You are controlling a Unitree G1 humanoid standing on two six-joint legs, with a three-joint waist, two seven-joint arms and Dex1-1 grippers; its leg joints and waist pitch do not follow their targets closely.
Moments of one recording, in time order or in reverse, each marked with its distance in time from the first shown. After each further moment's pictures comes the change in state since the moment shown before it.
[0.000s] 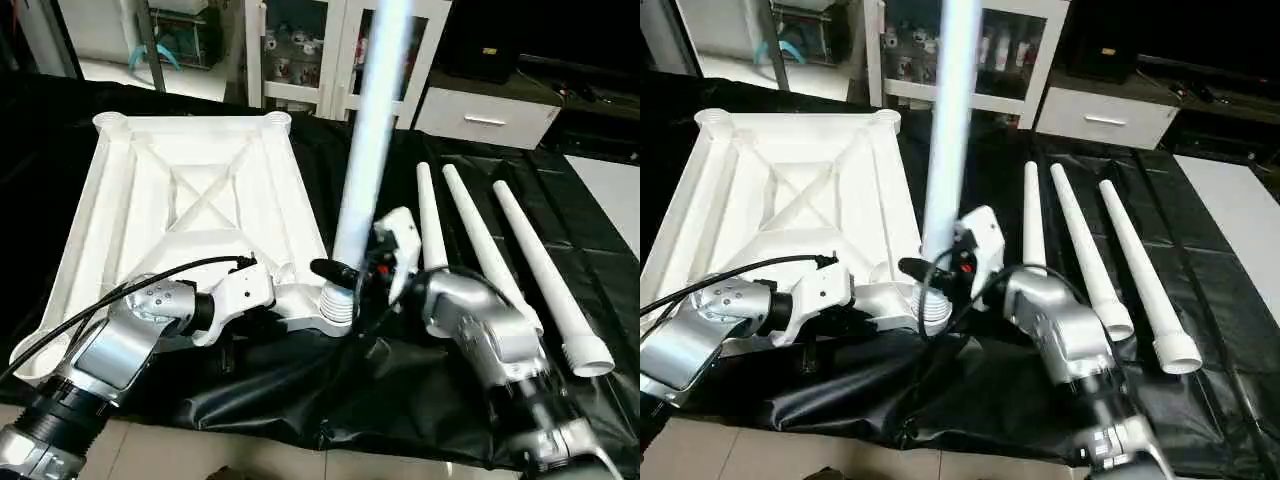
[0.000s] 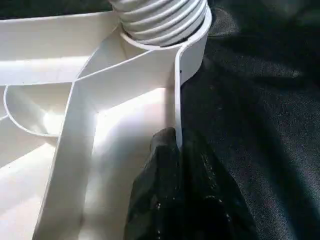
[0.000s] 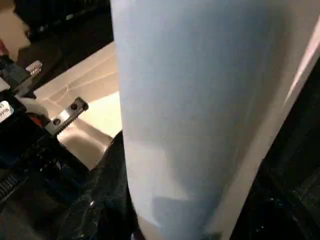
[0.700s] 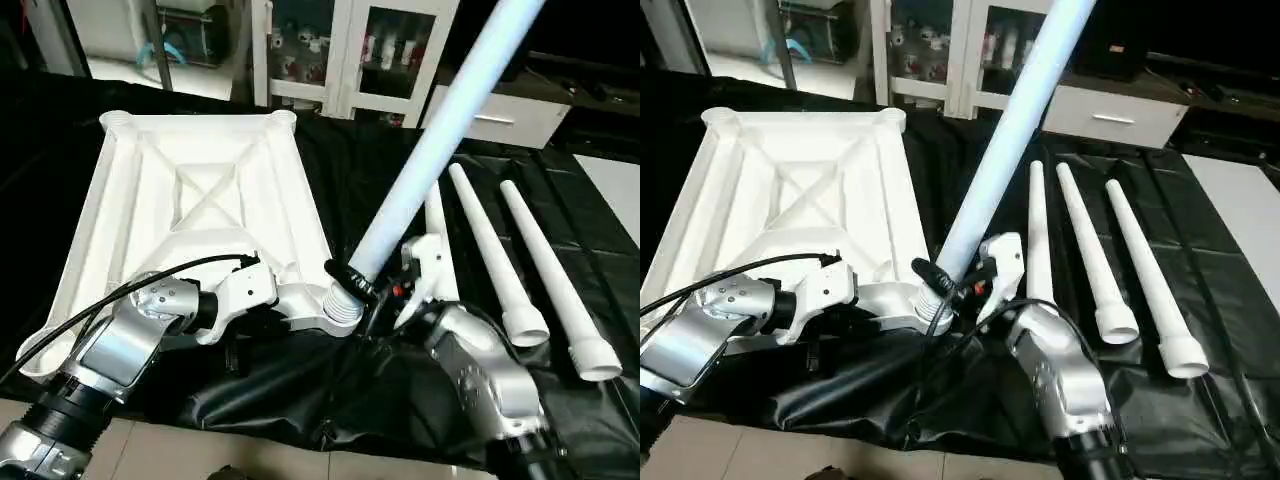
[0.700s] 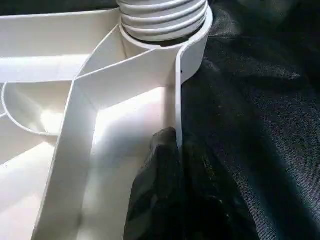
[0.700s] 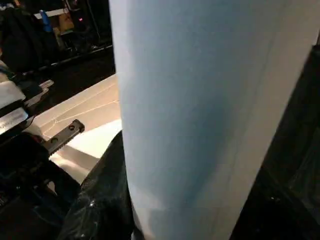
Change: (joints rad) left arm -0.015 -0.024 0.000 0.019 0.002 -0.001 -0.013; right arm 0.201 0.073 -0.023 -0.083 -0.032 -0.288 -0.064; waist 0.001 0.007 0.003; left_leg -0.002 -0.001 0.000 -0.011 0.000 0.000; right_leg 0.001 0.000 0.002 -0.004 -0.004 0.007
